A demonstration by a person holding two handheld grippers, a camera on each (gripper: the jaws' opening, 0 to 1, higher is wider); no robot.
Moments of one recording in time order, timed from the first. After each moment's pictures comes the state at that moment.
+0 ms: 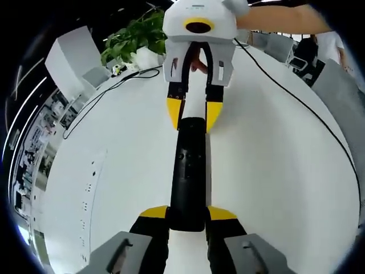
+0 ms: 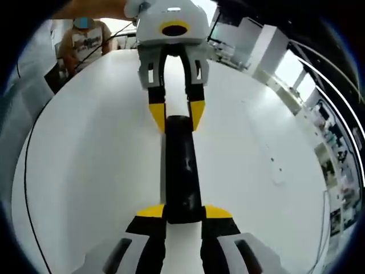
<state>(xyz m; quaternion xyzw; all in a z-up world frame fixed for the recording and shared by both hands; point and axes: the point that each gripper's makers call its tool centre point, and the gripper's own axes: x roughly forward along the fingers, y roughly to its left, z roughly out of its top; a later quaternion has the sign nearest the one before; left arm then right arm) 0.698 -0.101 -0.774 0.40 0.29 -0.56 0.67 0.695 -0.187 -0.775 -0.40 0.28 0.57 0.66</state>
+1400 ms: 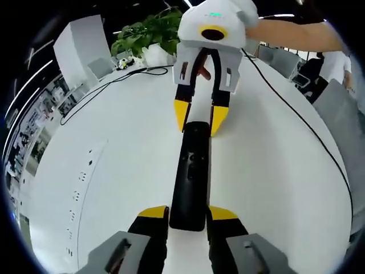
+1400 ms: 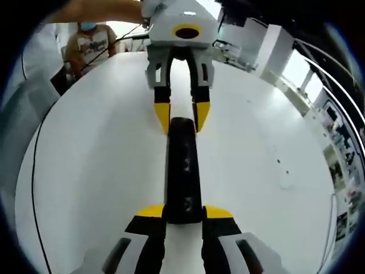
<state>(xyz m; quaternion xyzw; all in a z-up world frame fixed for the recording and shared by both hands) 0.682 -0.112 -0.768 0.34 0.32 -0.57 0.68 0.696 -0.185 -0.777 -0.38 0.28 0.60 0.64</state>
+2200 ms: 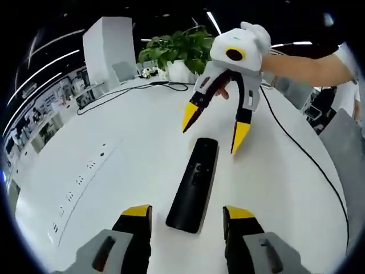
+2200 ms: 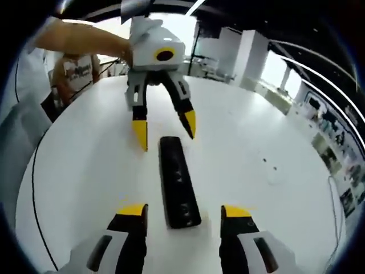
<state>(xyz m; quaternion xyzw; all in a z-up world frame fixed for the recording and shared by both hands) 0.708 -0.101 -0.756 0.21 0.28 -0.54 0.76 0.706 -0.183 -0.754 -0.28 0.24 0.57 0.73</state>
